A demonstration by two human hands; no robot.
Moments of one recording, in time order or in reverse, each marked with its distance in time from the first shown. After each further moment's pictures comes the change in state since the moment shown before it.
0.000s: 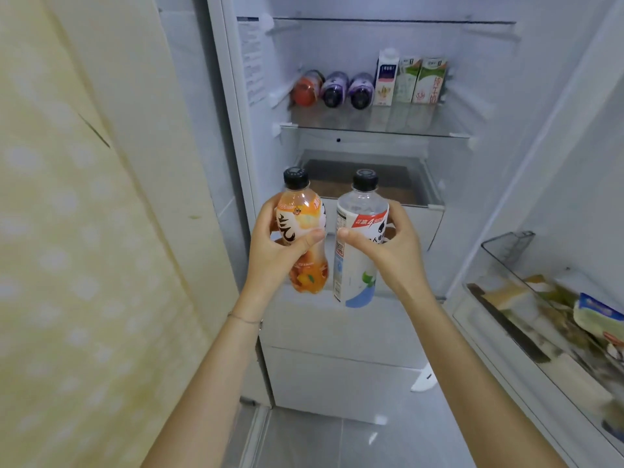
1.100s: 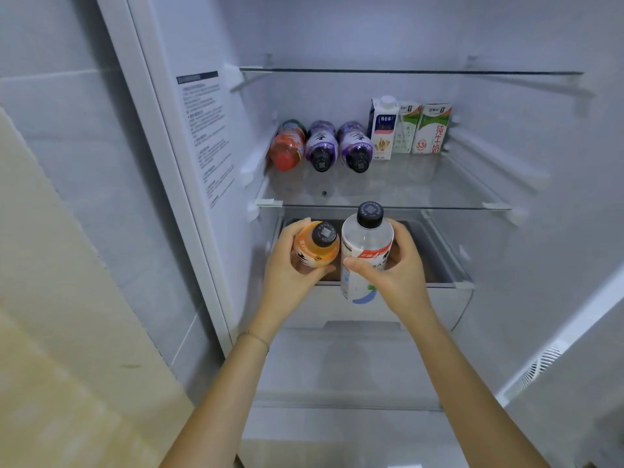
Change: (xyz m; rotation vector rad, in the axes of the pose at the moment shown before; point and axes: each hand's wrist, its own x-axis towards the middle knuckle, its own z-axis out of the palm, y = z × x) left_hand 0.219 -0.095 0.047 0.096 -0.172 0.254; right_hand 0.200 0.061 0.043 0.074 0.140 -0.127
